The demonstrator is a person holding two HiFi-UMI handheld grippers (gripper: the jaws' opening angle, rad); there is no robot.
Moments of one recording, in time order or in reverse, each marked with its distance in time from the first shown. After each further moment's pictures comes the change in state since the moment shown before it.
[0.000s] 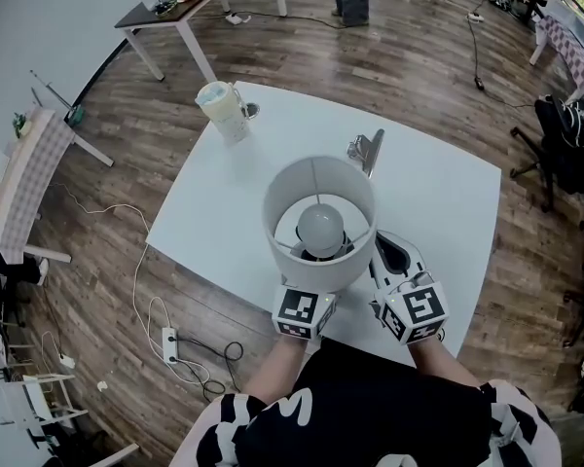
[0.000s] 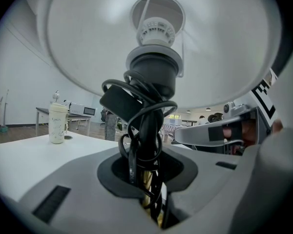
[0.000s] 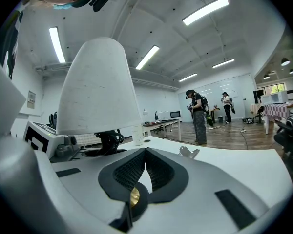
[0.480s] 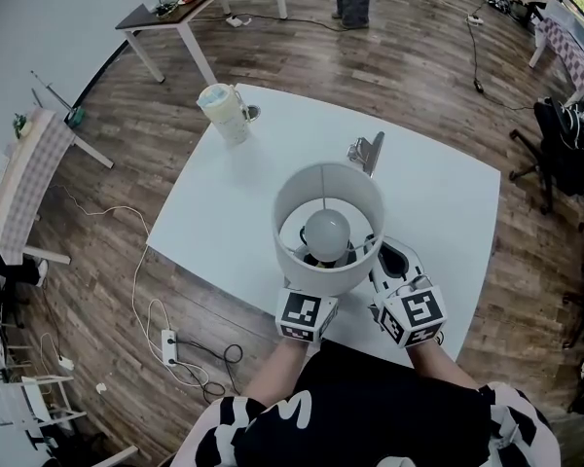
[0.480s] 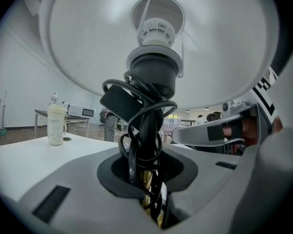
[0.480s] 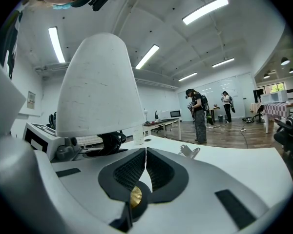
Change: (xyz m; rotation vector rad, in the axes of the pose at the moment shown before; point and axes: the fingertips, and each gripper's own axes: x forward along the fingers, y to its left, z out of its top) left arm -0.001 -0.003 -0.004 0.020 -0.002 -0.011; right arm 0.001 0.005 -0.004 0.007 0.007 -0.001
